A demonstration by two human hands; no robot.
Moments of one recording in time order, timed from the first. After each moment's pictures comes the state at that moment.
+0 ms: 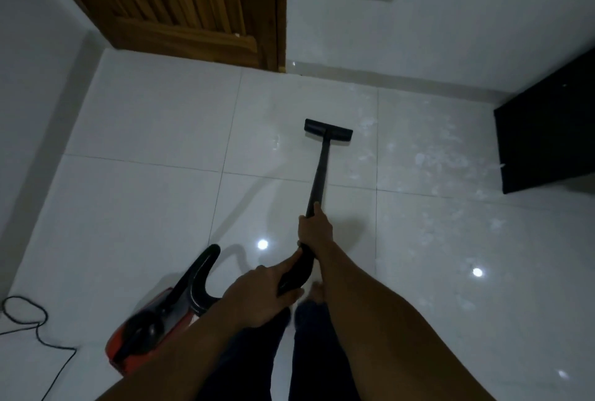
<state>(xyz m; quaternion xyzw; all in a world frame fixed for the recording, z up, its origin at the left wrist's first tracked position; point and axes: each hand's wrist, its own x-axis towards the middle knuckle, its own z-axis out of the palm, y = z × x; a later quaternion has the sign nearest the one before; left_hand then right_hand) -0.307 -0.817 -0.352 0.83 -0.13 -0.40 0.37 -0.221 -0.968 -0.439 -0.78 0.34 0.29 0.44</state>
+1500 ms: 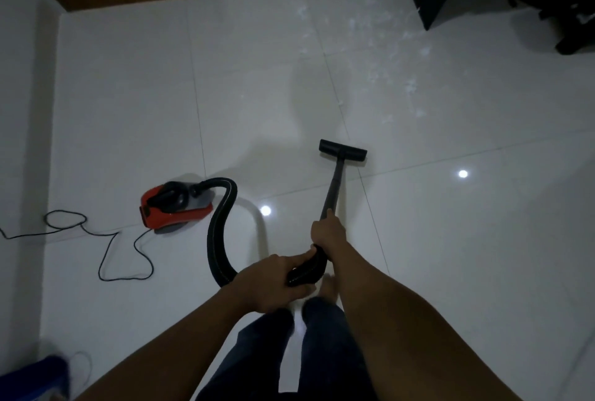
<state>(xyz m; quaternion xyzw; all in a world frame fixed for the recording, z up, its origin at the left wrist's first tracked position) -1.000 -0.722 -0.313 0.77 -0.28 -0.50 0.29 -0.993 -0.890 -0.394 -0.71 0.47 0.27 0.45</state>
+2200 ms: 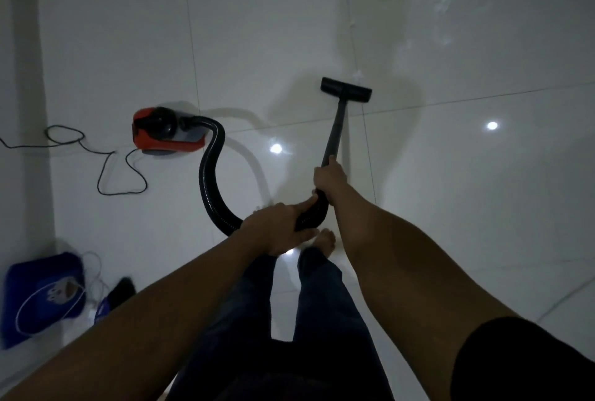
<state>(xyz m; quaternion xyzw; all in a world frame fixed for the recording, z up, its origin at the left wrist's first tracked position) -1.081 -0.816 -0.357 0.83 -0.24 -0.49 0.15 -1.049 -0.969 -0.446 -0.66 0.47 0.31 0.49</state>
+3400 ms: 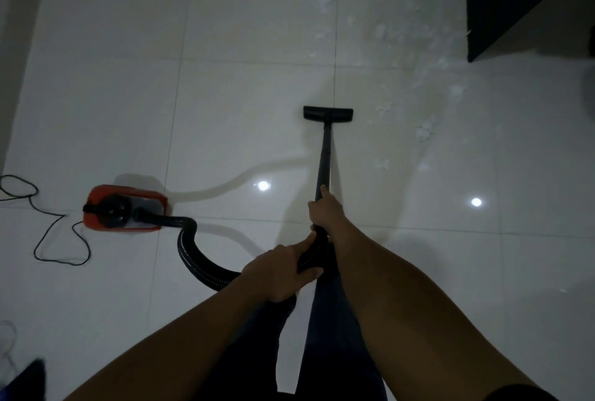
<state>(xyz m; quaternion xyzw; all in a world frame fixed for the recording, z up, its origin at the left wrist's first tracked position) -0.785 -1.052 -0.373 0.81 -0.12 -0.50 0.27 -0.717 -1.195 -0.474 -0.75 0.34 0.37 0.42</state>
